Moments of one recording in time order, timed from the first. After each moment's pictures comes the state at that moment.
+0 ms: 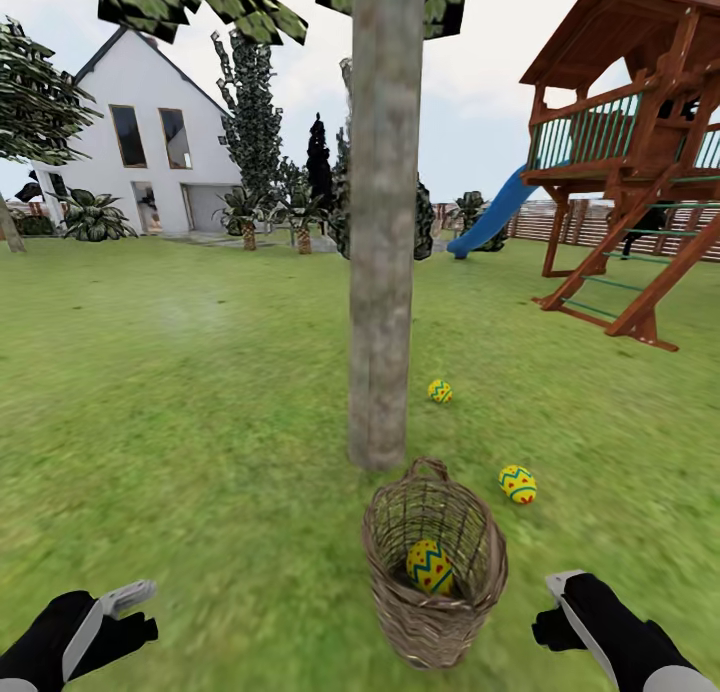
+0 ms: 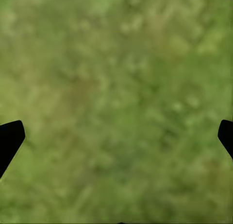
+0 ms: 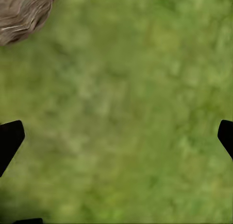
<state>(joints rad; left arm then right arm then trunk) -0.49 0.28 0.27 -0.50 0.10 0.71 -0.07 -0.50 -0.26 0.20 -0.58 -0.06 0.74 0.04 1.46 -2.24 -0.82</state>
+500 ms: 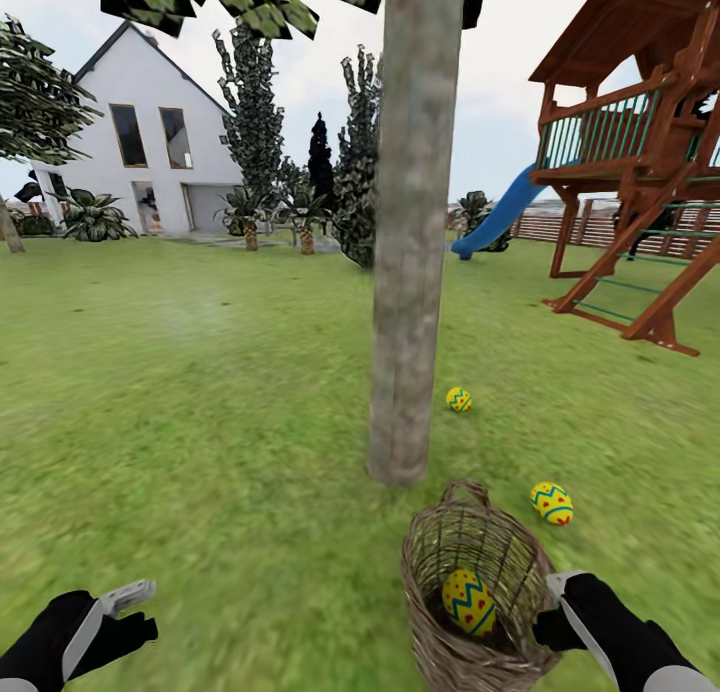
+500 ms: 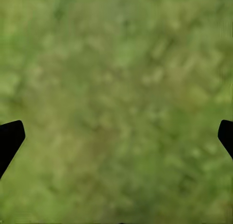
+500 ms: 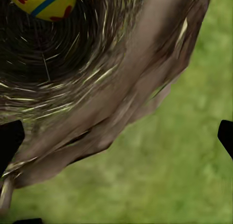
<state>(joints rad) -0.49 0.28 0.27 -0.50 0.10 0.71 -0.06 -0.50 -0.26 0.20 -0.58 -0.06 0.74 0.04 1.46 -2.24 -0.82</state>
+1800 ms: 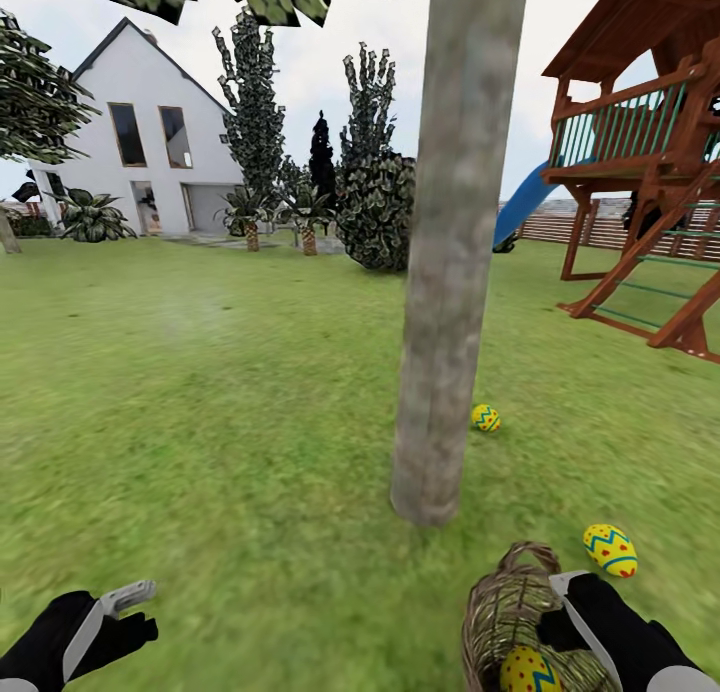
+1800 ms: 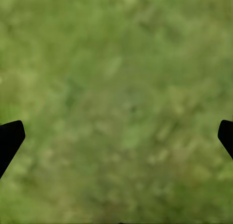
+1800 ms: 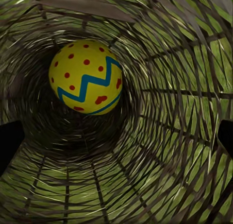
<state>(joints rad) -0.49 0.28 0.27 -0.50 0.10 0.71 -0.06 -0.50 -0.27 0.20 -0.58 -0.06 0.74 0.04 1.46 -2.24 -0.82</state>
